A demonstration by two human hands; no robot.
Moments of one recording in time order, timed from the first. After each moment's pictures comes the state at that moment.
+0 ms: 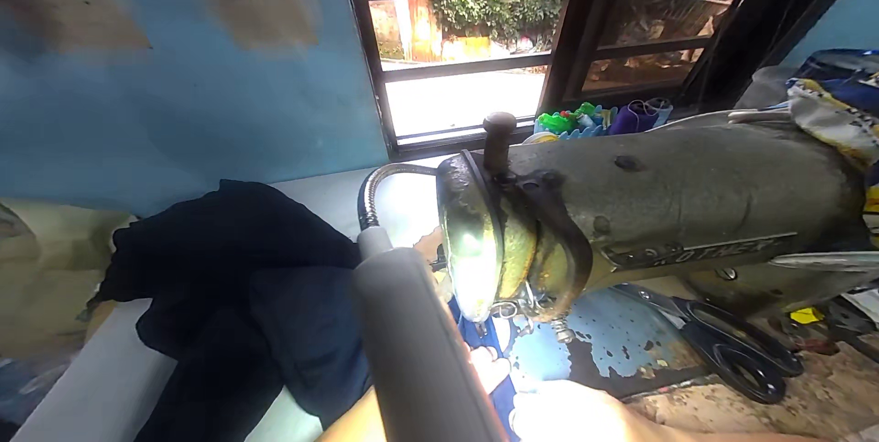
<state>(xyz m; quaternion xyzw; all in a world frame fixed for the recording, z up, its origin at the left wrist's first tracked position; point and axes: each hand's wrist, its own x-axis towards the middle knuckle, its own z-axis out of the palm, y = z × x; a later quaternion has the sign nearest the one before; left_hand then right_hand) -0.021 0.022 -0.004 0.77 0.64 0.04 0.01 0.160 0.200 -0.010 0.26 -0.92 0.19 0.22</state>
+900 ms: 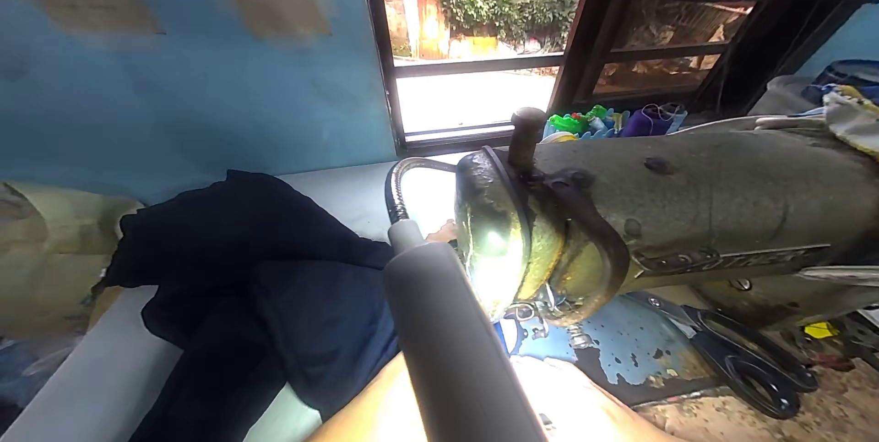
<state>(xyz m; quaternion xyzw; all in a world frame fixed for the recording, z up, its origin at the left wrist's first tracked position) -0.028 0.013 -0.015 0.78 0.61 0.13 -0.04 0.160 0.201 -0.067 0.17 -0.96 0.14 0.15</state>
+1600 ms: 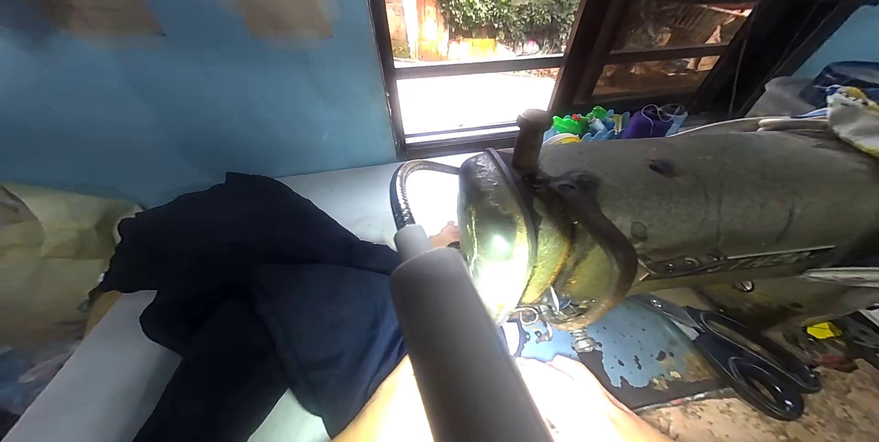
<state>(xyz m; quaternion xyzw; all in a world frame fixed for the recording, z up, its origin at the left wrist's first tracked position) -0.014 0.010 0.008 0.74 0.66 0.12 0.04 0.162 0.198 -0.054 0.14 -0.97 0.12 0.18</state>
